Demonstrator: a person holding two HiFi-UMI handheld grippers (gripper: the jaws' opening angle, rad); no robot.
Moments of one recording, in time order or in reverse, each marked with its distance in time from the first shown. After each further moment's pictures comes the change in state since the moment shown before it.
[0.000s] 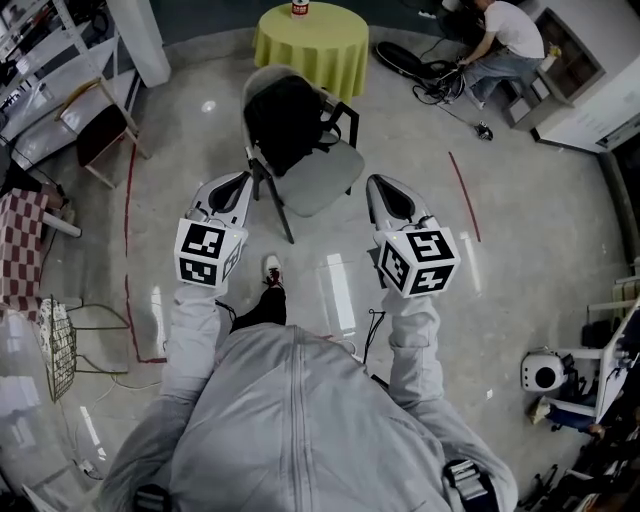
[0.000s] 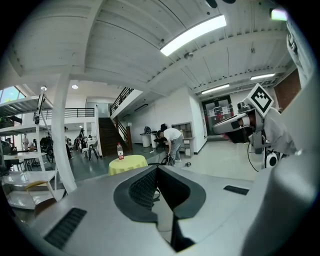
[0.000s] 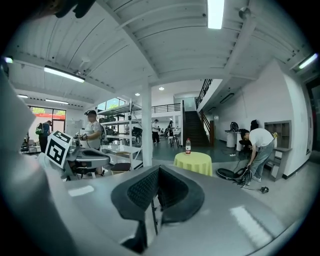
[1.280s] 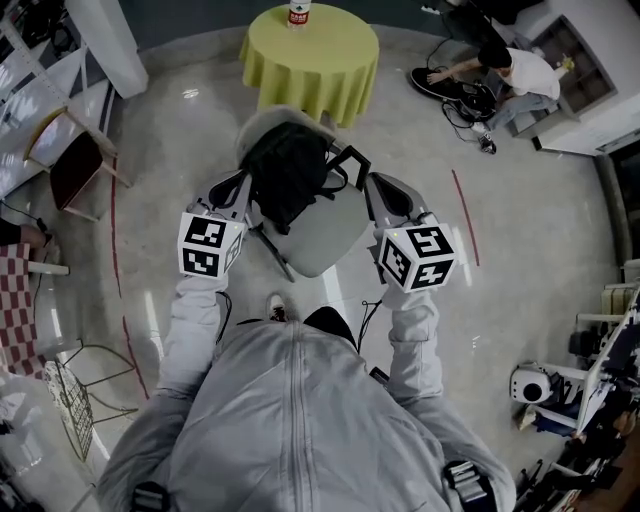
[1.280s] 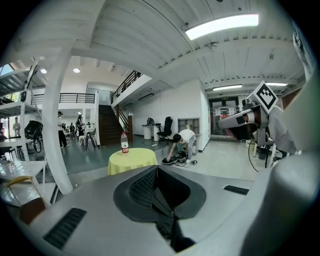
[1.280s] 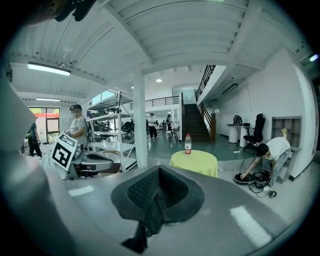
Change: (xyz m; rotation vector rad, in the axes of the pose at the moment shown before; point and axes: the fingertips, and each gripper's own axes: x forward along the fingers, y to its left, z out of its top) left arm 0.251 0.197 -0.010 -0.089 0.103 -0.033; right arm 0.288 -0.103 0.042 0.023 0.083 -0.001
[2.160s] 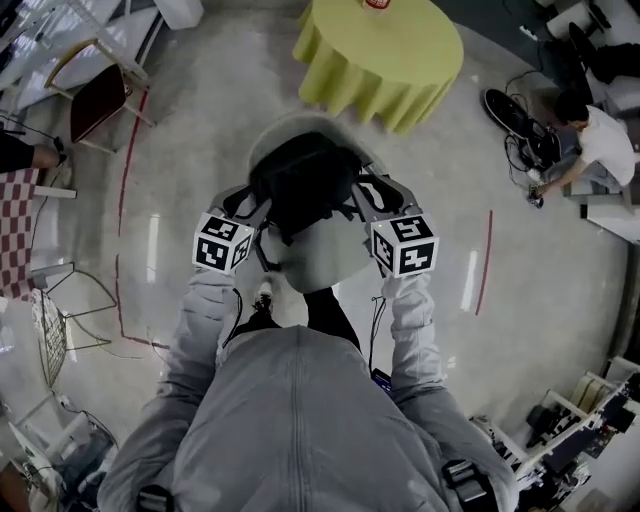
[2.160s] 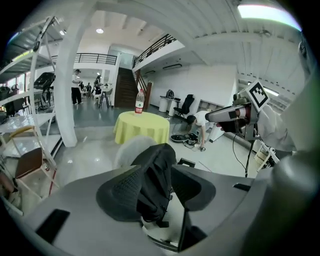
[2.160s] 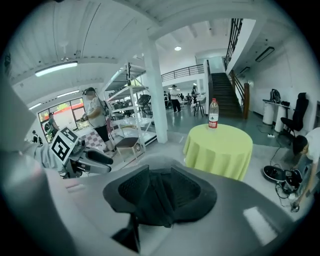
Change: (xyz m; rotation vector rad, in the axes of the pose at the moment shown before) left arm 0.139 0.045 -0.129 -0.318 0.344 0.090; right arm 0.226 -0.079 -0.092 -0.055 0.343 0.336
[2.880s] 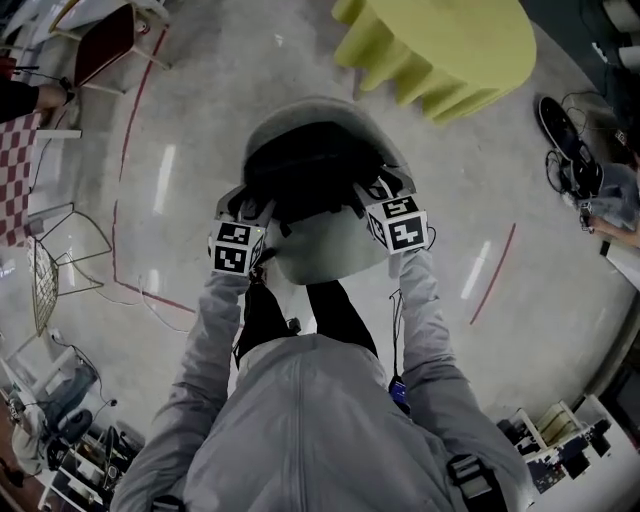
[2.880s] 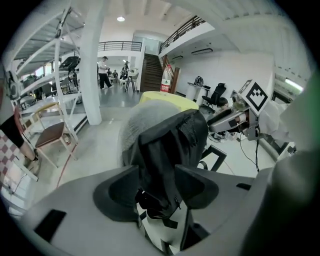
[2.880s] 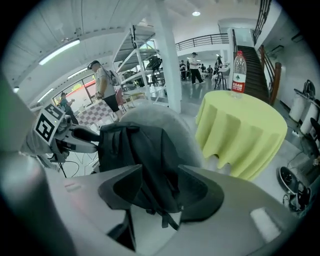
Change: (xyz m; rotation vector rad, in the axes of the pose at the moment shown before) left arm 0.082 0.035 -0.089 -0.189 0.138 0.255; right arm 0.148 -0.062 -0.120 -0.123 0.331 0.168
